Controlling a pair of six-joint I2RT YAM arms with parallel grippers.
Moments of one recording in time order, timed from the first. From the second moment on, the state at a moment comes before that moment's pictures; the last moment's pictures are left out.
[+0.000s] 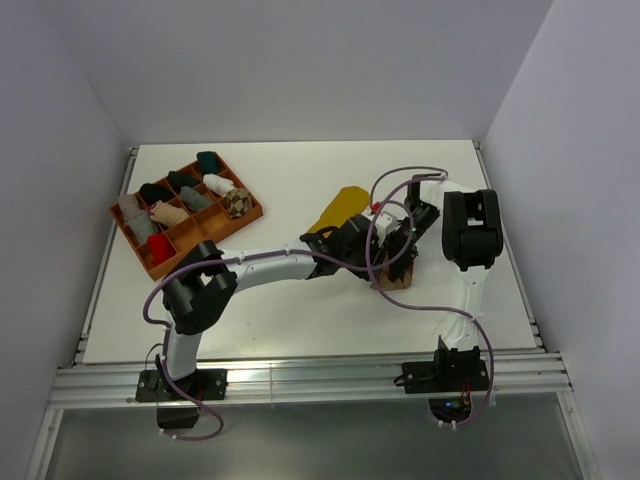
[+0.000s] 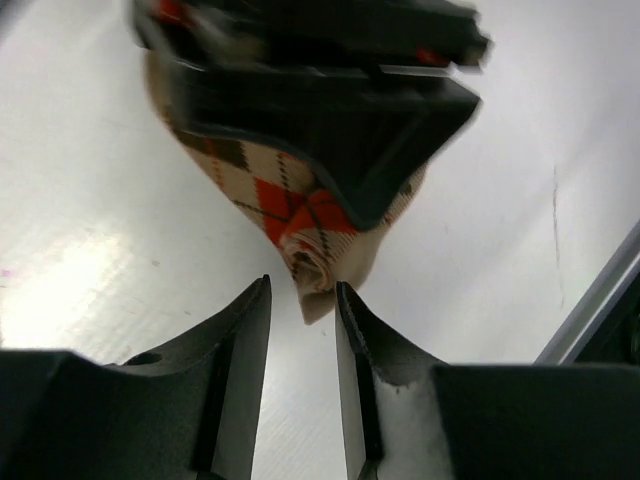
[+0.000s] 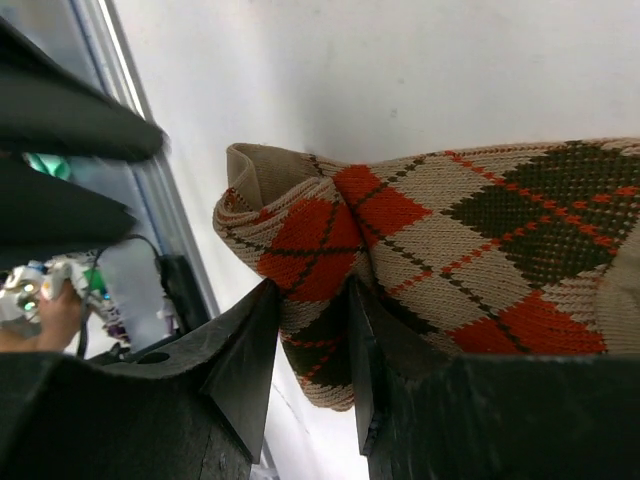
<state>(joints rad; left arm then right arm) -1.02 1.96 1.44 -0.18 0.03 -0.37 0.05 2.18 1.50 -1.45 -0.68 -1.16</state>
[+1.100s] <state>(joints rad) -1.09 1.96 1.20 0.25 0.09 -0.14 0.05 2.18 1.41 -1.46 -0.73 -1.14</state>
